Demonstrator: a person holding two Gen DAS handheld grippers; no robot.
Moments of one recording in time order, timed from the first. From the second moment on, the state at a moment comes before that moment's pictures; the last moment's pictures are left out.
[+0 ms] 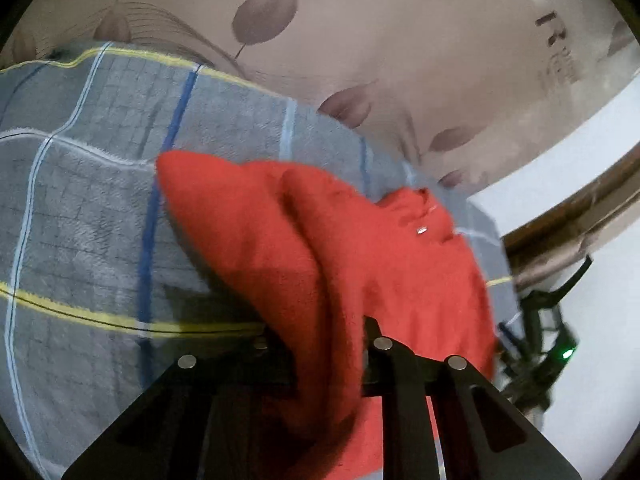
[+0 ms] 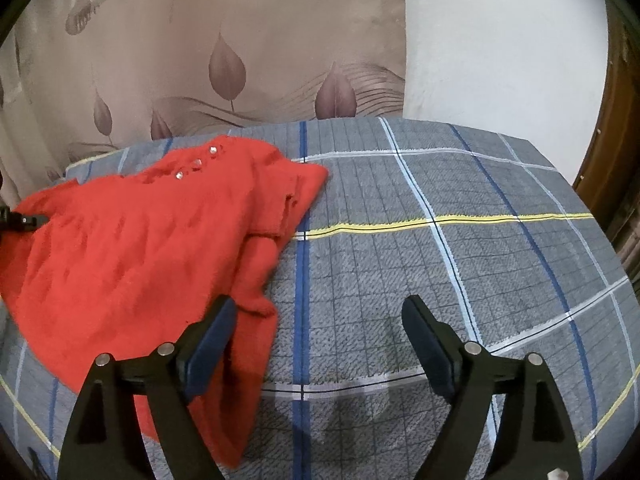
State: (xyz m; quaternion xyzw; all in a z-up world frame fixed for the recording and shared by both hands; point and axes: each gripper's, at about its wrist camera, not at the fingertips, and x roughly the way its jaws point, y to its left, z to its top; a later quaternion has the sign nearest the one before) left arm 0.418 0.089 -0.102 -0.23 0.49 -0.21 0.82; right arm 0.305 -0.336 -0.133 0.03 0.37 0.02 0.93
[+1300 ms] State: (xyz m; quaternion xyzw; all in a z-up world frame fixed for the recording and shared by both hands) left arm 0.430 -0.159 -0.094 -0.25 0.53 -0.22 0.78; right arm 0.280 -0.379 -0.120 0.17 0.30 0.09 0.93
